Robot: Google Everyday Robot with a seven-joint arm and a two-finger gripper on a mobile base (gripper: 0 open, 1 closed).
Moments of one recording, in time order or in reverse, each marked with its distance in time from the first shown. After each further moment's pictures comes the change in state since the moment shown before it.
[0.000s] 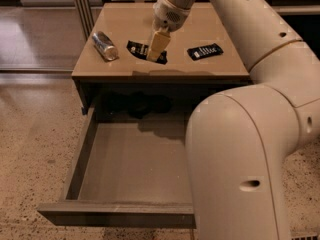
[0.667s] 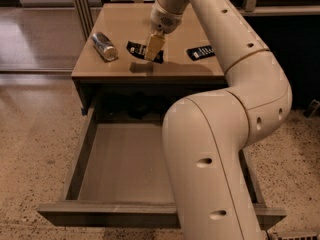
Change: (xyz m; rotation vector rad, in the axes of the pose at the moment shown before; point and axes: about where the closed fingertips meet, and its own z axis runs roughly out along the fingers) arm 0.003 -0.048 0.035 0.046 0.016 0.004
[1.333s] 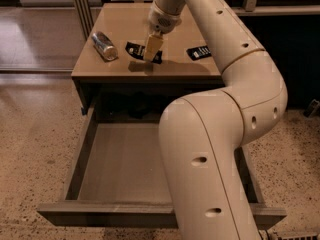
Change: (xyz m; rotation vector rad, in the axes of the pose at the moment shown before) arm -0.001 -0.010 0.008 0.026 0.015 -0.002
